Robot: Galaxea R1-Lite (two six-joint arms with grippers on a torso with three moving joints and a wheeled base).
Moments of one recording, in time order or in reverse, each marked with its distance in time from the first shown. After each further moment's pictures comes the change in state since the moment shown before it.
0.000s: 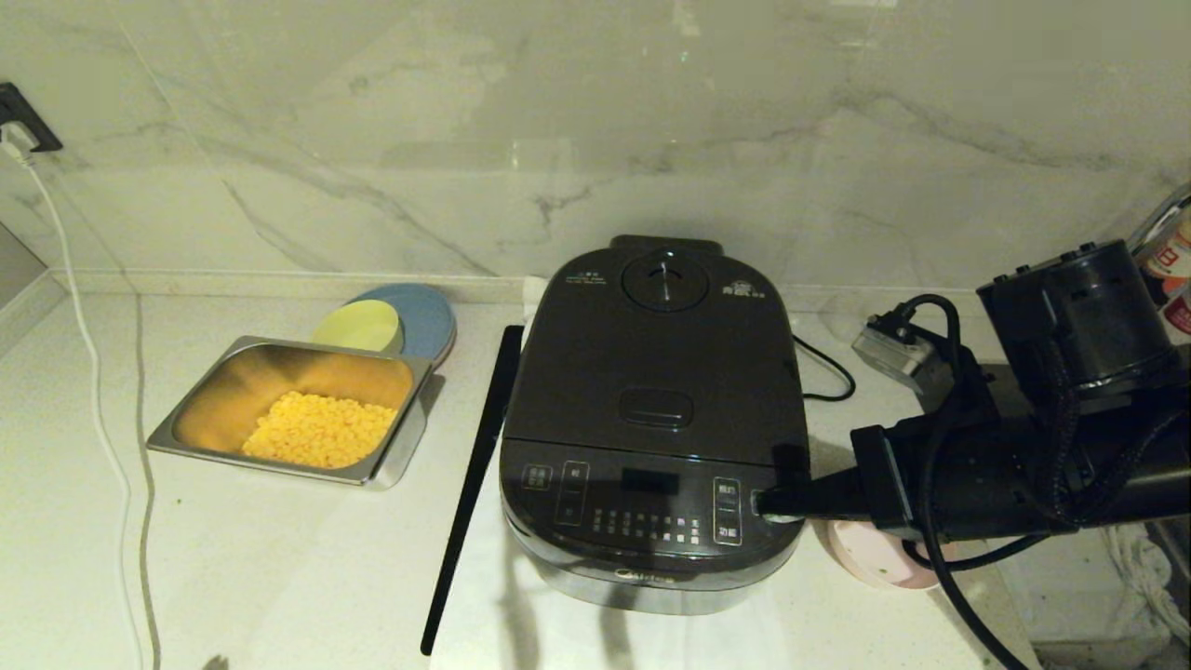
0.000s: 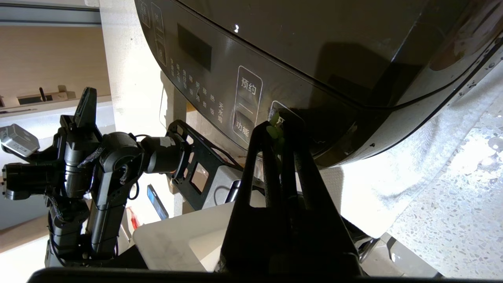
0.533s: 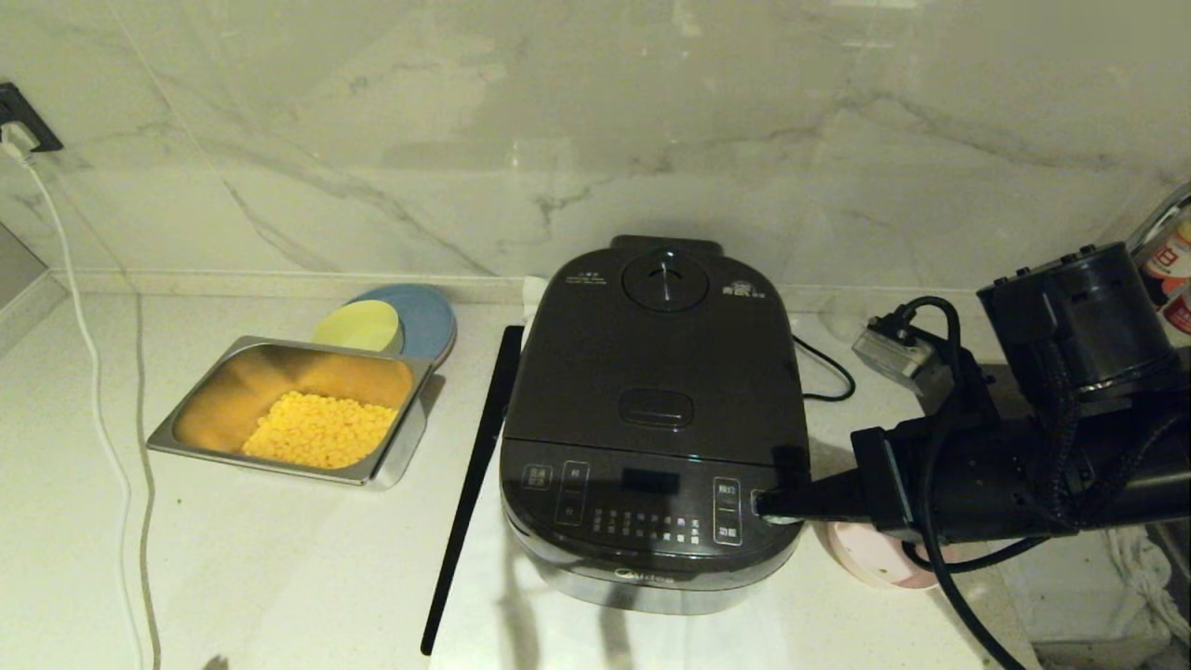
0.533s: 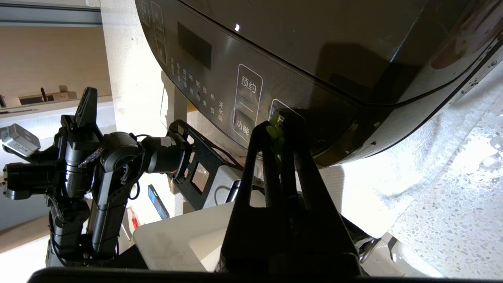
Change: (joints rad) left arm 0.000 0.000 0.000 0.000 0.000 0.000; right arm -0.003 -0.001 0.014 0.000 0.000 0.001
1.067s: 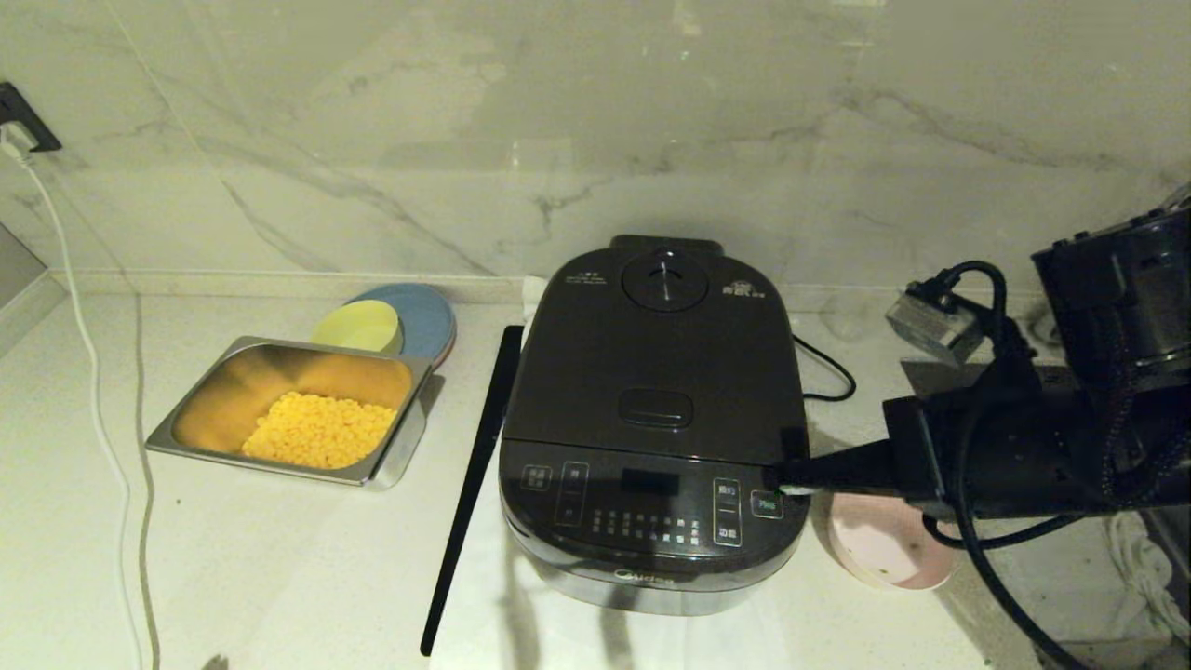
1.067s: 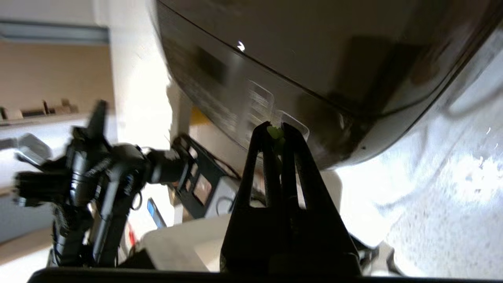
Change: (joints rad) left arm 0.000 0.000 0.000 0.000 0.000 0.000; right arm -0.020 -0.059 -0.031 -0.020 -0.004 0.010
